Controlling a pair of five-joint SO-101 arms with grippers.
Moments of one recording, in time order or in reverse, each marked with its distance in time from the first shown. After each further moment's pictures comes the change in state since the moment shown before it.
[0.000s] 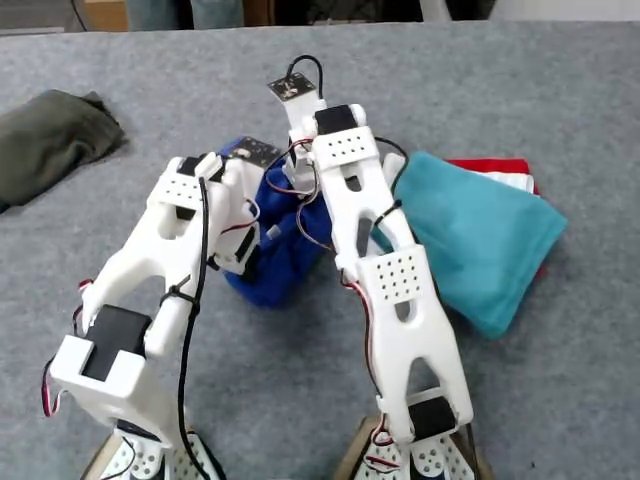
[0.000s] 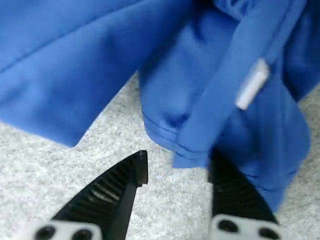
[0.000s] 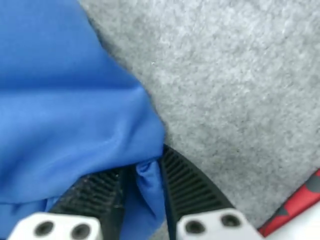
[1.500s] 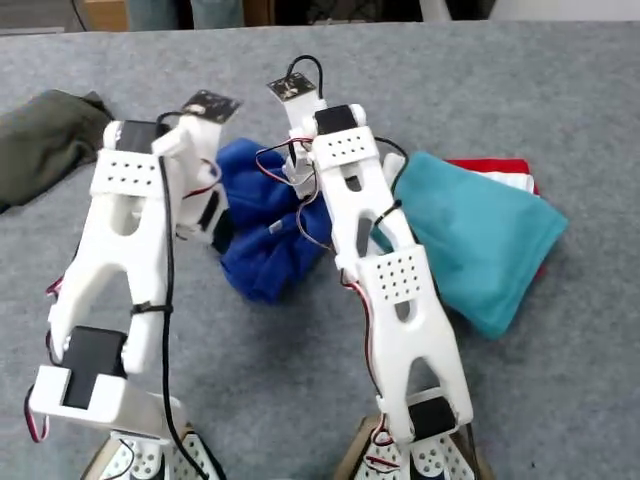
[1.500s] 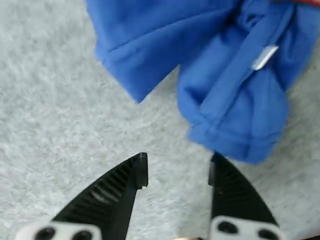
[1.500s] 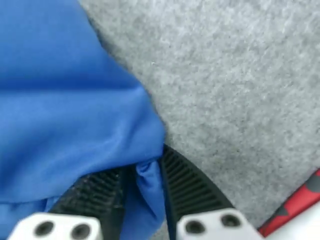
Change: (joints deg) left arm -5.8 -7.2 -17.8 19.3 -0.9; right arm -0.3 0.0 0.0 0.0 0.0
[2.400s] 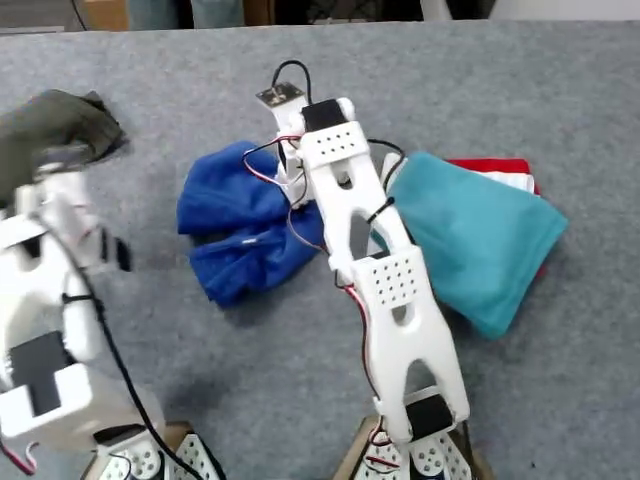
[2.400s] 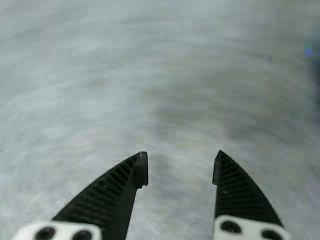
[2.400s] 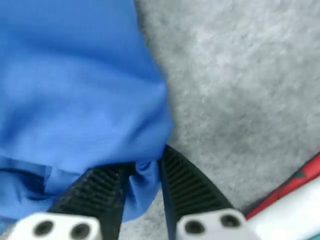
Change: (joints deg) left arm -29.5 0.0 28.5 -31.1 -9.2; right arm -2.2 -7.1 3.3 8.2 -0.4
